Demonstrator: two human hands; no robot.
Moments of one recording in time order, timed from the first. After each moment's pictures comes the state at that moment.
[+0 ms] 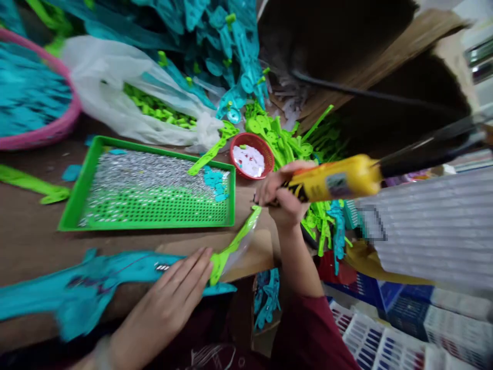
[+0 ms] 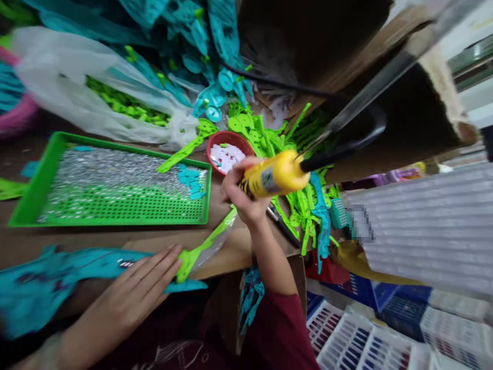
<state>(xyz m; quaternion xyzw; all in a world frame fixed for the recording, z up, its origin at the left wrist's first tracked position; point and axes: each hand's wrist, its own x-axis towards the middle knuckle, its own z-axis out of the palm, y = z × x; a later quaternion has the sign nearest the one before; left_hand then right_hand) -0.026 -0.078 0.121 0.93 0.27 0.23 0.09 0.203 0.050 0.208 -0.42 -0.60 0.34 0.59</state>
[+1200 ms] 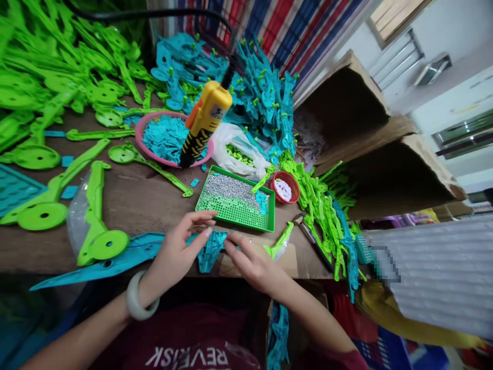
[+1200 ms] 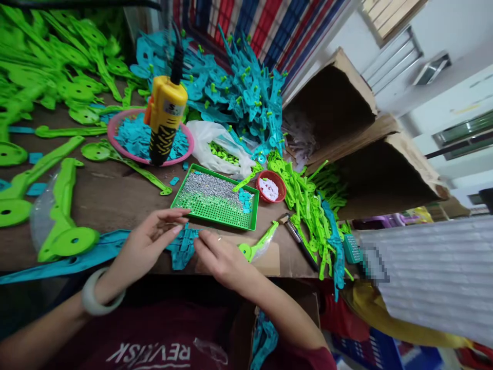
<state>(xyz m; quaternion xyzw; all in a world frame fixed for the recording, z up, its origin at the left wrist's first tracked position) -0.120 -0.015 0.150 0.54 0.42 0.48 0.54 0.073 -0.038 0.218 -0.35 -0.93 0.00 0.09</state>
